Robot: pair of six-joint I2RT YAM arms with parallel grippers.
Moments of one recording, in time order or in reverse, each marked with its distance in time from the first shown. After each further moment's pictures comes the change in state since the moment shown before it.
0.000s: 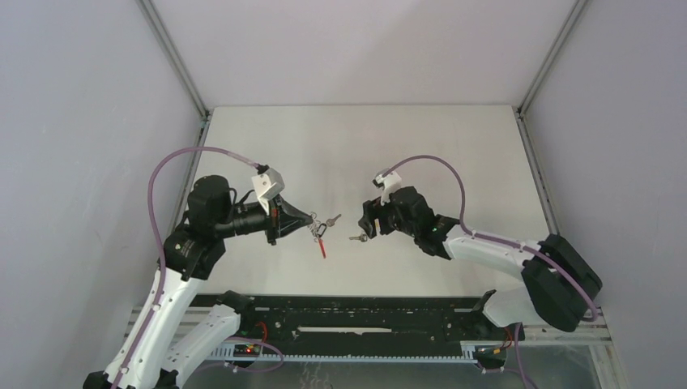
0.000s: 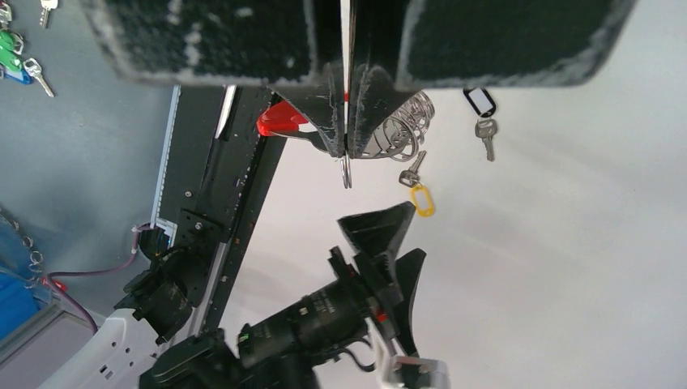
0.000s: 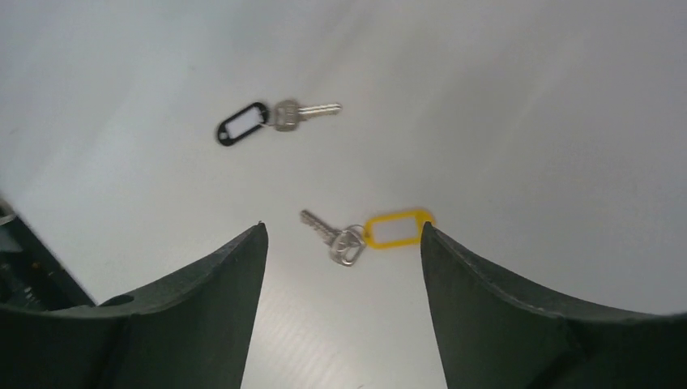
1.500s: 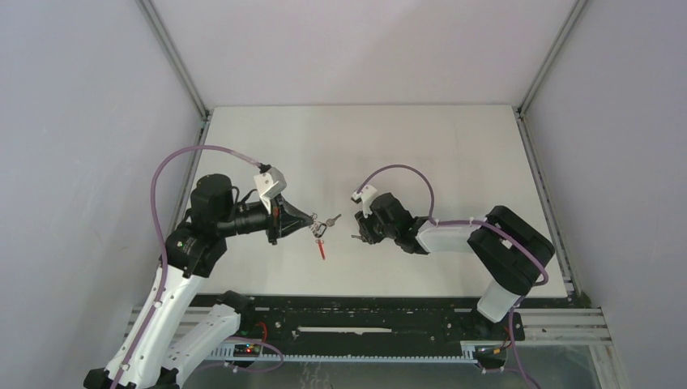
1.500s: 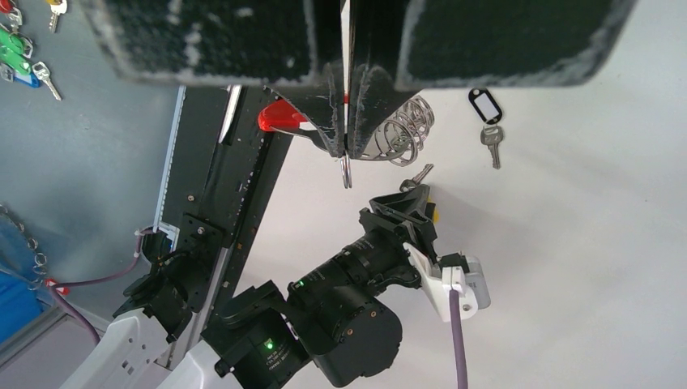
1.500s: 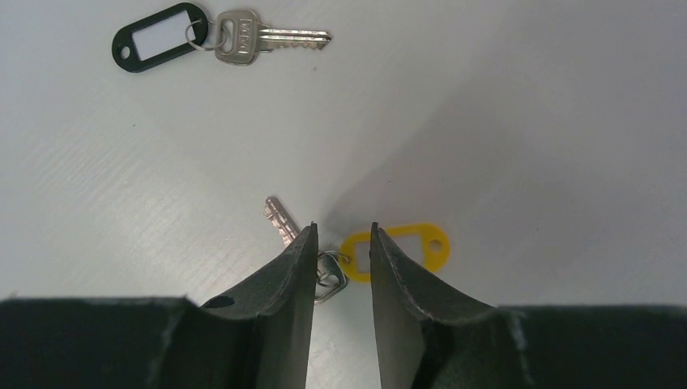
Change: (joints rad) left arm 0.000 0.016 0.000 -0.015 0.000 -0.001; right arm 0.012 0.356 0.047 0.107 -0.010 -0.184
